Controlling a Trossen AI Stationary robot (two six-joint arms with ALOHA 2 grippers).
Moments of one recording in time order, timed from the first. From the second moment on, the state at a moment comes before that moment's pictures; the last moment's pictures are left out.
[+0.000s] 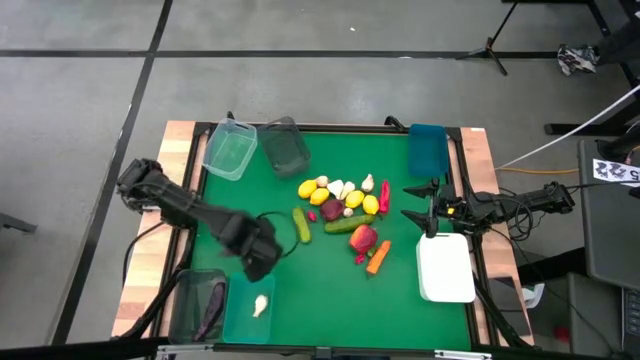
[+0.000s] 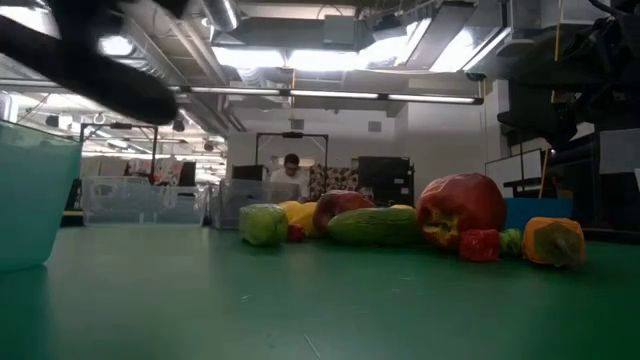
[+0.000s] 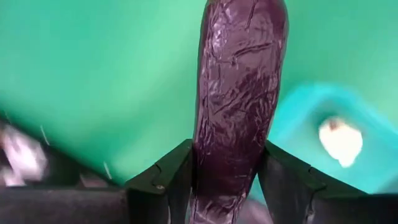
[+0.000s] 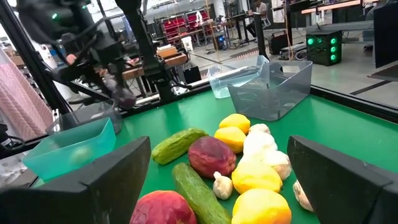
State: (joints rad) left arm -0.45 1.63 1.41 -1.42 -0.01 -1.11; right arm 0.24 0.06 0.05 -0.03 0.44 0.28
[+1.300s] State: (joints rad) left arm -0.96 1.74 1.41 -1.39 0.26 -2.37; right arm 0.24 0.06 0.05 -0.03 0.43 0.25
